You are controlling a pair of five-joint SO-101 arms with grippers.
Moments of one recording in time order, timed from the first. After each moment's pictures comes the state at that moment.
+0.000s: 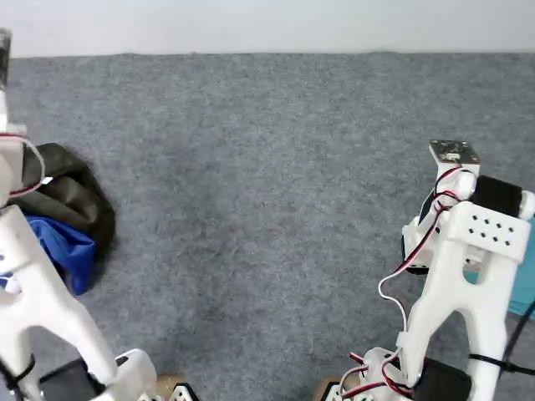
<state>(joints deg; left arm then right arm) -29.0 -18.4 -17.6 82.0 -22.6 17.7 -20.7 17.7 100.4 17.2</state>
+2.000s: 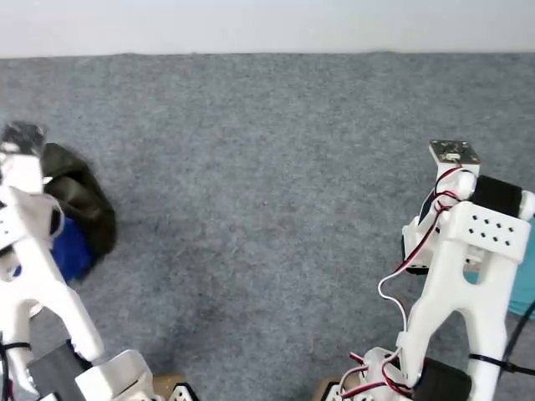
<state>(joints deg) -38.2 -11.6 14.8 77.2 -27.2 17.7 -20.7 17.7 100.6 17.2</state>
